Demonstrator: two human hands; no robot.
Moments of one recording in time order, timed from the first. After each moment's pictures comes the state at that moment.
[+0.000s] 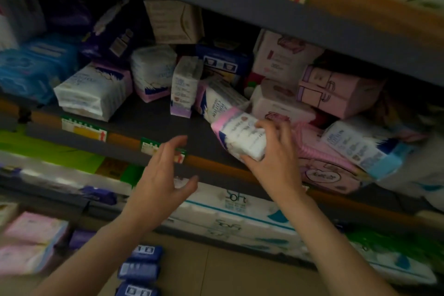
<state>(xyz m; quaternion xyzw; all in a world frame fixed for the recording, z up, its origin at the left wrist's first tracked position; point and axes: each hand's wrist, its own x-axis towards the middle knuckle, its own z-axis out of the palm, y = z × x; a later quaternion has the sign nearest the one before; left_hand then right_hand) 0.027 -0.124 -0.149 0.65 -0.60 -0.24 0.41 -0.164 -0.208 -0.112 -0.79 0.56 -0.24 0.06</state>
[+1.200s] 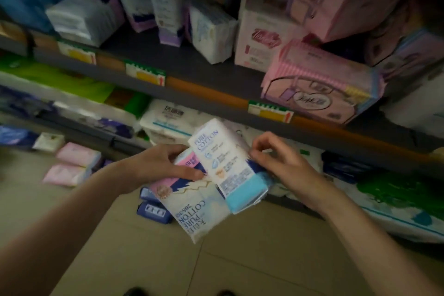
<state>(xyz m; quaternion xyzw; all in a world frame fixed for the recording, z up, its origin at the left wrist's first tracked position) -0.051 -0.058 -0.164 0.65 -0.40 -0.63 0.17 -0.291 -0.124 -0.150 -0.61 0.44 -0.17 0.64</state>
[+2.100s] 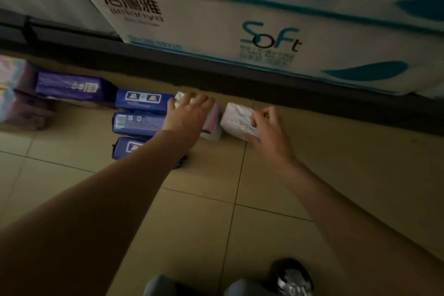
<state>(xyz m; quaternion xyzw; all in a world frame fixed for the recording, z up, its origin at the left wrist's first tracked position) -0.049 -0.068 -0.681 0.68 -0.70 -0.14 -0.19 -0.240 -0.079 -0.704 -0.79 0.56 -0.01 0.26</state>
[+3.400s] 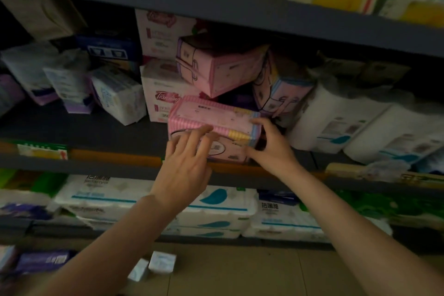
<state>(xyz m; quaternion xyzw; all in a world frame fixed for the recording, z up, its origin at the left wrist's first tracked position) -0.215 -0.177 -0.139 0.56 -0.78 0.05 0.27 -0.400 -0.236 -0.119 -0.69 0.60 -0.25 0.32</state>
